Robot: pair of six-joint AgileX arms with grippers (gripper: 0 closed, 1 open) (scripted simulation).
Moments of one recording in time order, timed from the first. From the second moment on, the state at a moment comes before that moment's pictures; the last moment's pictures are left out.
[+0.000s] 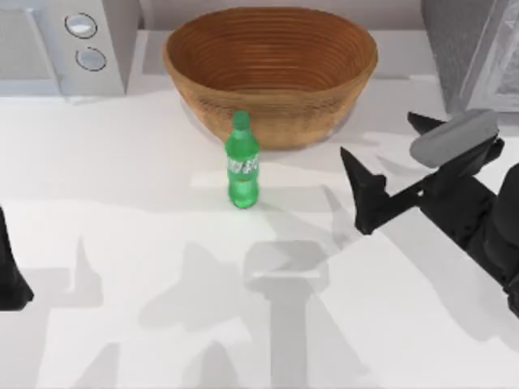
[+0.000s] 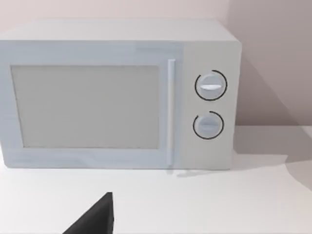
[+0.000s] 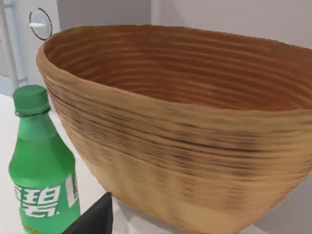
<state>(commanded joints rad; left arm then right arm) 0.00 0.00 0.00 0.00 0.00 0.00 0.46 1.74 0.44 1.23 -0.09 0.00</state>
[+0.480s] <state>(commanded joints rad) 0.00 0.00 0.00 0.00 0.00 0.00 0.61 2.28 0.61 1.66 -0.12 0.01</state>
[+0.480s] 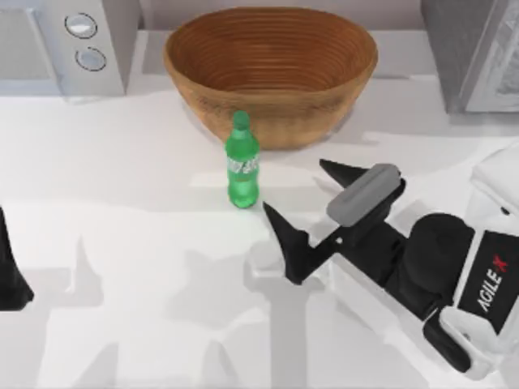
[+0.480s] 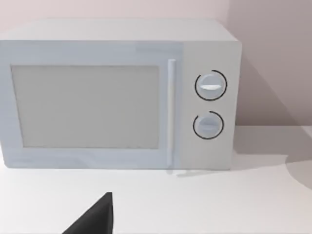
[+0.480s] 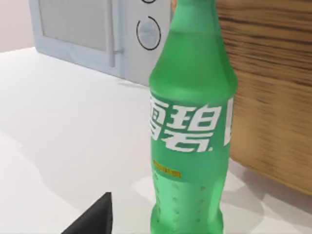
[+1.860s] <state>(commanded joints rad) 0.00 0.00 0.00 0.00 0.00 0.00 0.66 2.46 1.07 1.39 -0.09 0.01</state>
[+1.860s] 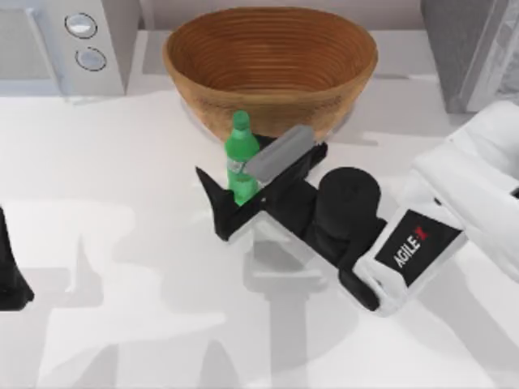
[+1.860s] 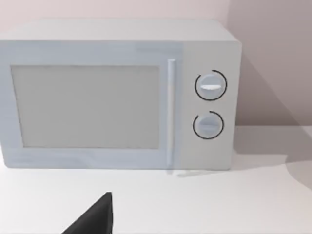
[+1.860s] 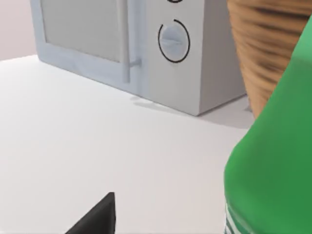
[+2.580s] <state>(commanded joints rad) 0.00 0.00 0.00 0.00 0.00 0.00 0.66 2.46 1.07 1.39 -0.09 0.01</state>
